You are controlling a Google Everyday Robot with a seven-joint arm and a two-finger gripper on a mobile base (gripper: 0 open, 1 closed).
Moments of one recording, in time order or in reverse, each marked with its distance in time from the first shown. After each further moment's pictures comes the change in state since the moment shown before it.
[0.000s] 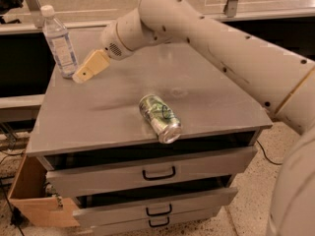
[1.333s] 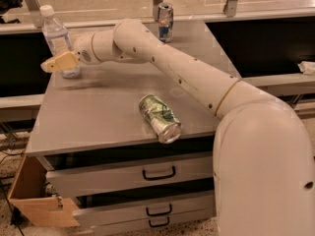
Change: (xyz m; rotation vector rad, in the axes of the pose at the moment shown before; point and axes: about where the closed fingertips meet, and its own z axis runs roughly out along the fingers) arm -0.041 -0.030 0.119 -0.008 -0.315 0.112
